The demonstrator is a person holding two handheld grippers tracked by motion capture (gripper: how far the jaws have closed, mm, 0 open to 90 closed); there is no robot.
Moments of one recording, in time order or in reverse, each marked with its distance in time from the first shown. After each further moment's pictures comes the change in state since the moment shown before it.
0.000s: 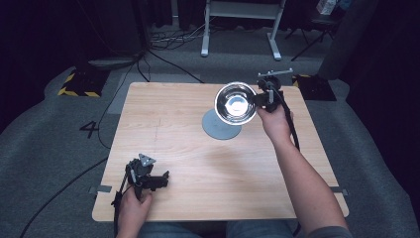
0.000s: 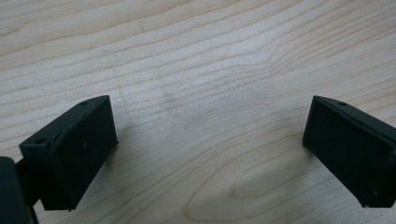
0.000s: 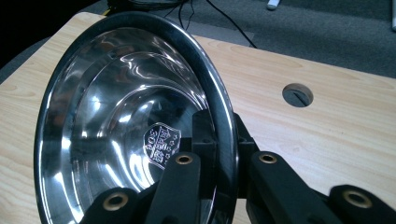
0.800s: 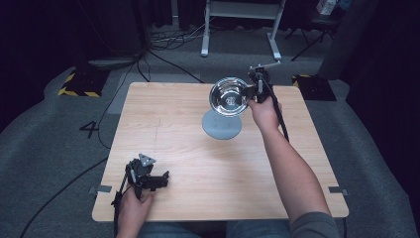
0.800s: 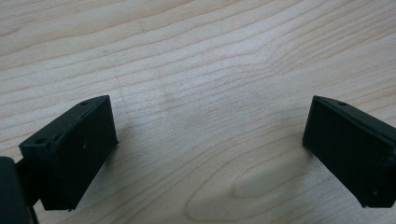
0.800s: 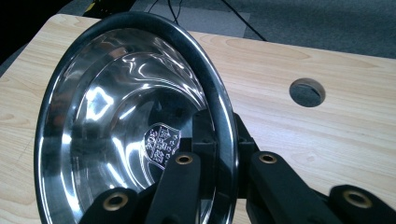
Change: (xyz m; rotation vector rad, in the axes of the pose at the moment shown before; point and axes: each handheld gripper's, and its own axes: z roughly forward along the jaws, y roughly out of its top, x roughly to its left) left arm 0.000 0.000 0.000 0.001 0.000 0.001; right arm -0.005 0.023 0.047 0.074 -0.016 0.095
